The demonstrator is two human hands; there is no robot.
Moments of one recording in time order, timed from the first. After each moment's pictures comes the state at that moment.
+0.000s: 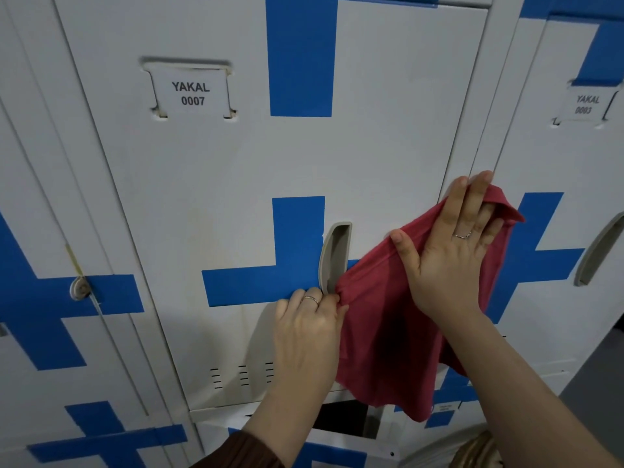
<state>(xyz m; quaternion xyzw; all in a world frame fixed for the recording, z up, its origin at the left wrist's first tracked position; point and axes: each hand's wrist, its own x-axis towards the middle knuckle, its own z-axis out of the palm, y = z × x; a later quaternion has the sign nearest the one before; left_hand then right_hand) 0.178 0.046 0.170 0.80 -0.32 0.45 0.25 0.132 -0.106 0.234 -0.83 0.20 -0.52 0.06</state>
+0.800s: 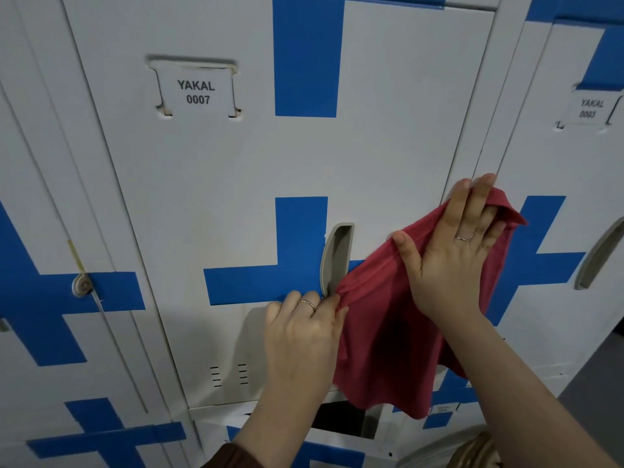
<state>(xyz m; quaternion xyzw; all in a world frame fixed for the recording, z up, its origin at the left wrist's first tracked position) 0.171 0.058 0.175 0.79 -0.31 0.47 0.25 0.132 -0.107 0.234 -0.83 0.20 -0.52 0.06</state>
